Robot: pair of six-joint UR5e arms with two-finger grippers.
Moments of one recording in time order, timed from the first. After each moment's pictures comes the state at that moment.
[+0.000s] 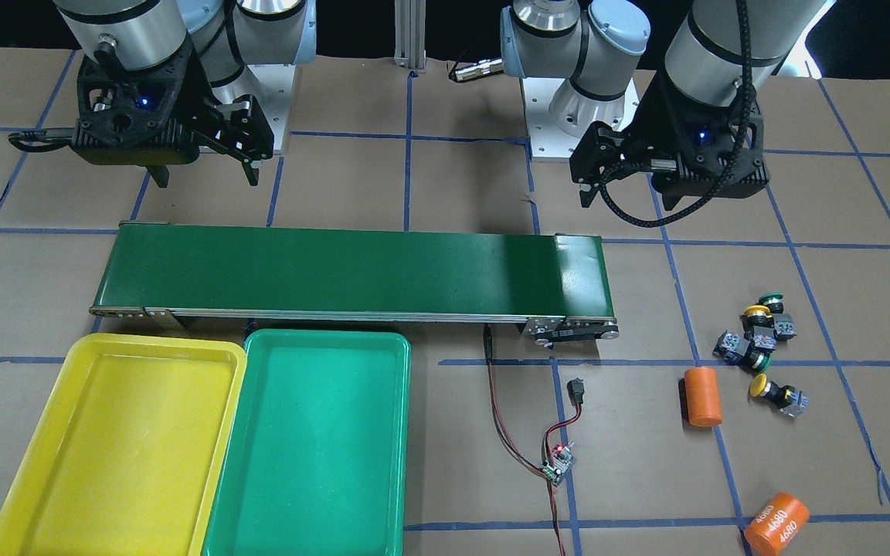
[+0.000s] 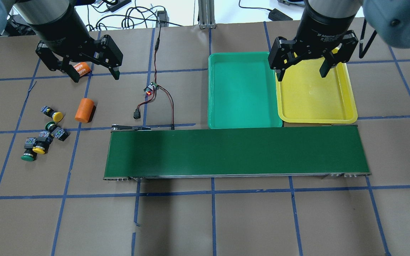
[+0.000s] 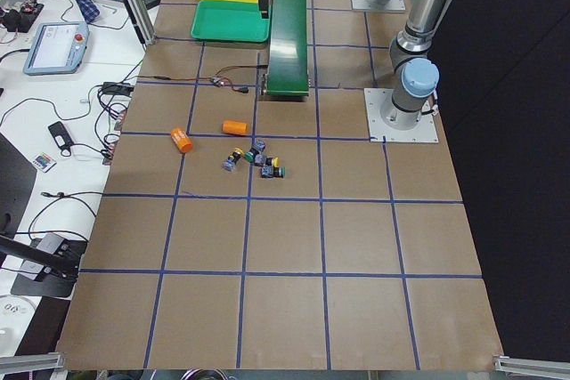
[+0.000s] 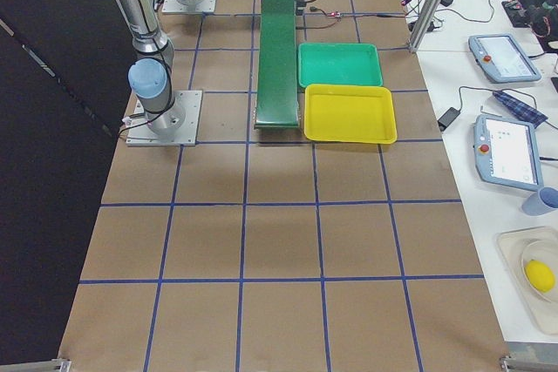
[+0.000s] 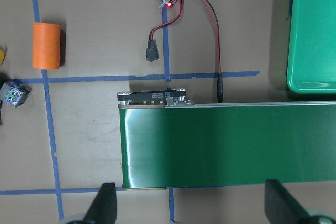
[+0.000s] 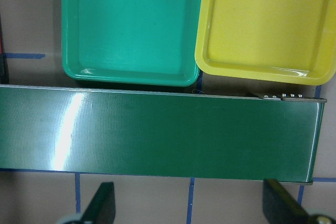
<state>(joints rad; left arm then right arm) -1.56 -1.63 -1.44 -1.69 1.54 0.01 1.65 -1.53 1.46 -1.47 -1.57 0.03</state>
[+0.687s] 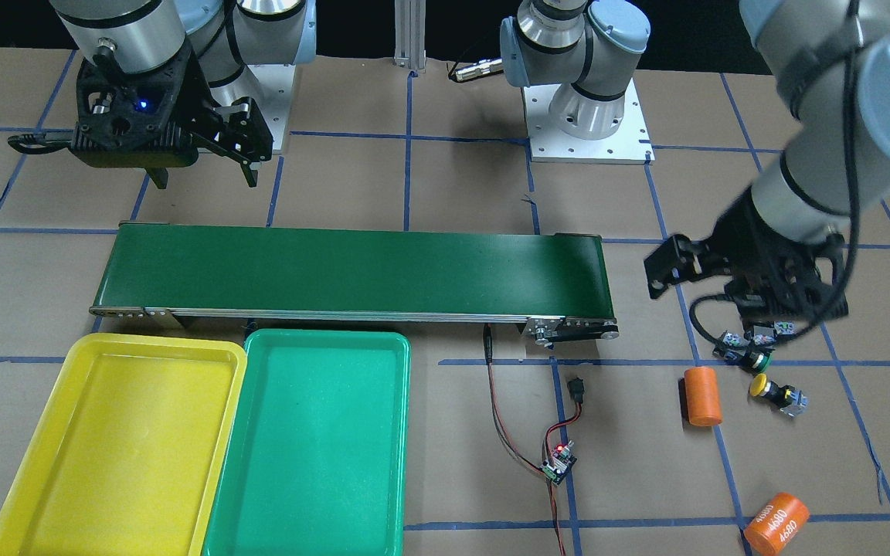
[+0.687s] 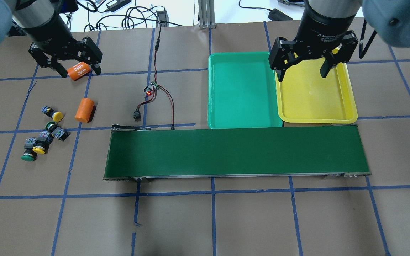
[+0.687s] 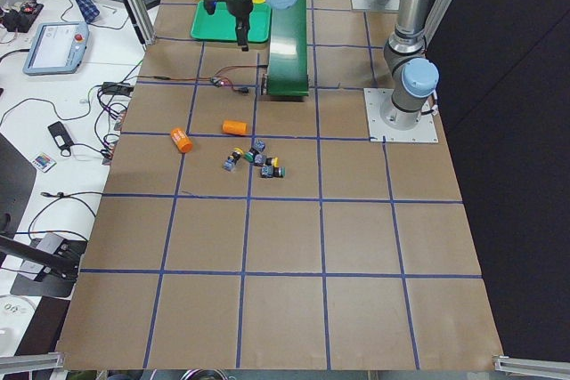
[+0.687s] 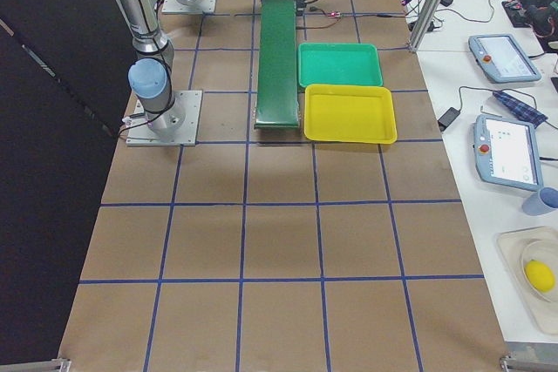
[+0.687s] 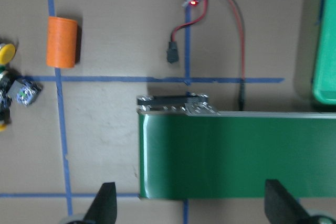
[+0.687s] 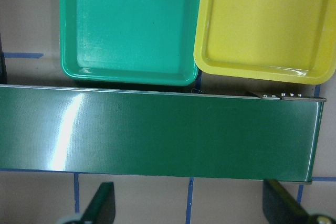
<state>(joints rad) -1.37 -1.84 -1.44 -1.49 1.54 0.23 1.65 -1.53 1.46 -1.47 -1.57 0.03</state>
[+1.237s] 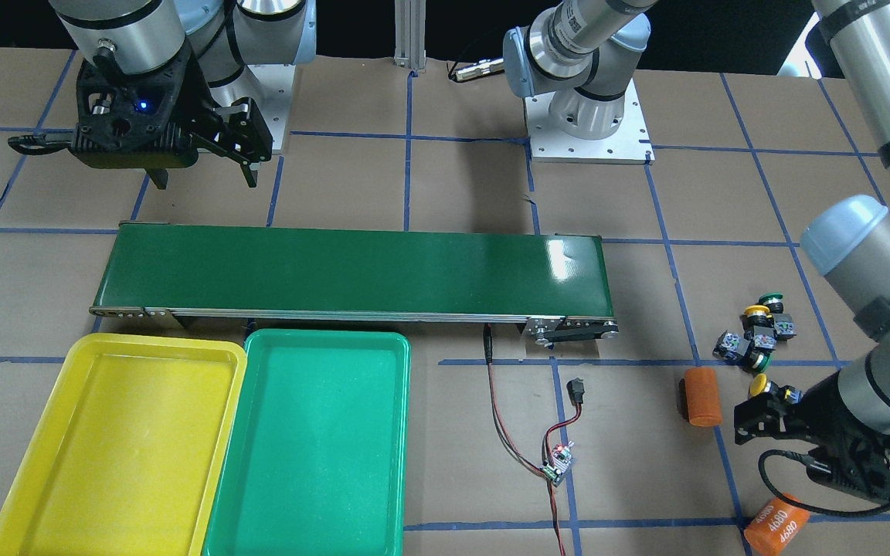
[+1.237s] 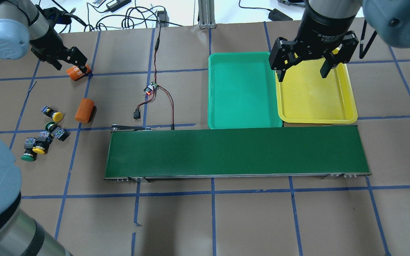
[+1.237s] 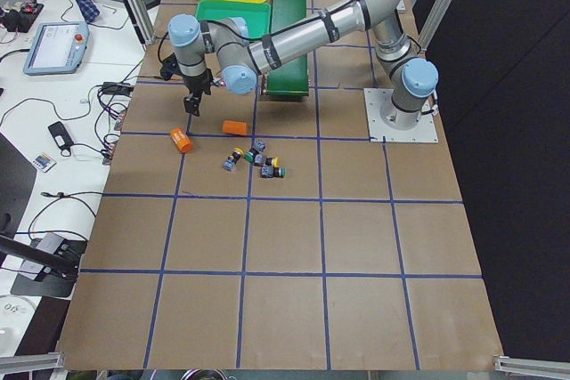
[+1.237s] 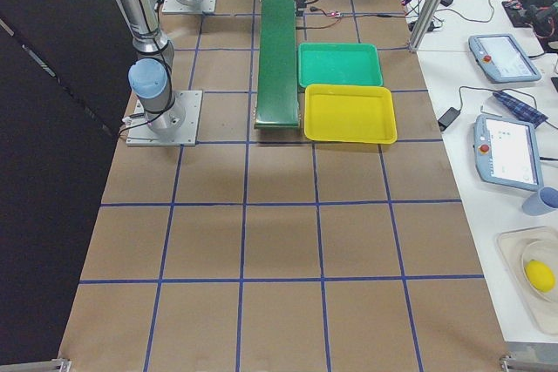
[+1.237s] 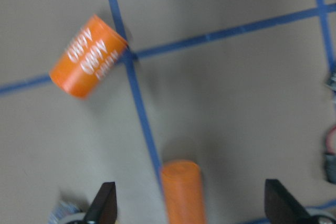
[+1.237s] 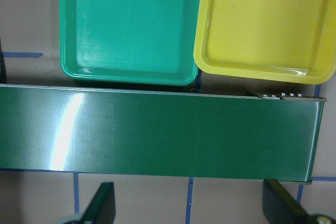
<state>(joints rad) -1.25 -2.17 -1.30 -1.18 1.54 0.69 1.65 -1.53 1.46 -1.46 -1.57 0.03</state>
